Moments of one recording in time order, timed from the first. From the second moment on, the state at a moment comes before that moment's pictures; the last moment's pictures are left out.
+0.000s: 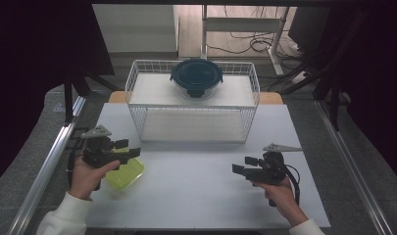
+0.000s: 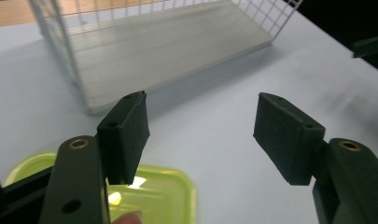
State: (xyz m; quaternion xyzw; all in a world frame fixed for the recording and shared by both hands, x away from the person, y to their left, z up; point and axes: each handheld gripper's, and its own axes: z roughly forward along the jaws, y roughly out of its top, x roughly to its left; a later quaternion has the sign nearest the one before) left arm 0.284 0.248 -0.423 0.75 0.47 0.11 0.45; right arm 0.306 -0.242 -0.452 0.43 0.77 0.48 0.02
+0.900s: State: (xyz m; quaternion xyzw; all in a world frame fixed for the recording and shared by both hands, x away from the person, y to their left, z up) left arm 0.326 0.316 -0.452 0.80 0.52 0.12 0.29; right arm 0.298 -0.255 -0.460 0.45 0.76 0.47 0.03
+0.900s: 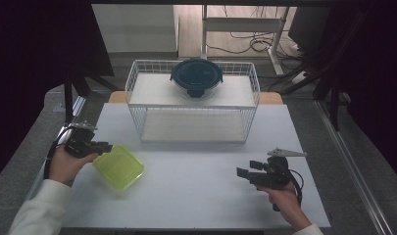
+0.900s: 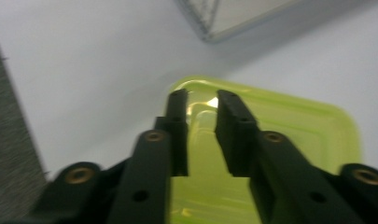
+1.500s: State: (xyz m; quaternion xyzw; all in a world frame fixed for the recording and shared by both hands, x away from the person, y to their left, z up) left arm 0.336 0.347 -0.472 0.79 0.55 0.11 0.25; right arm 0.298 -0.259 -0.460 0.46 0.75 0.47 0.04
